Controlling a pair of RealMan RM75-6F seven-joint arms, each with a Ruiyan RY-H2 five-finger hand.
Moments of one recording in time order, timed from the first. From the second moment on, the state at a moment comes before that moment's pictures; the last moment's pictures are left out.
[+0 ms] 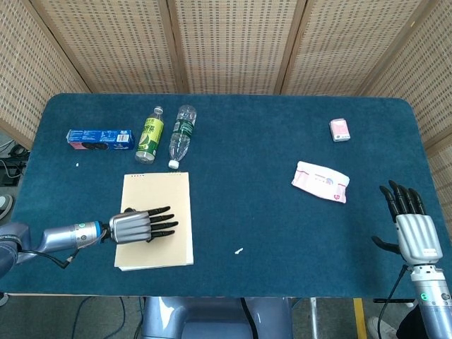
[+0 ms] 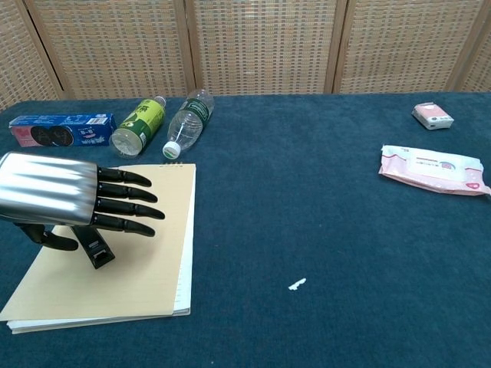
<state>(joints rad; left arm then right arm) -0.91 -1.48 0.41 -0.76 2.11 1.29 -0.02 0.18 -1.14 0.11 -1.57 -1.44 1.41 -0.02</state>
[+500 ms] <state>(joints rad) -0.77 -1.33 0.23 -1.02 1.83 1.50 -0.07 0.16 -1.12 0.10 -1.59 -1.48 1.45 0.00</state>
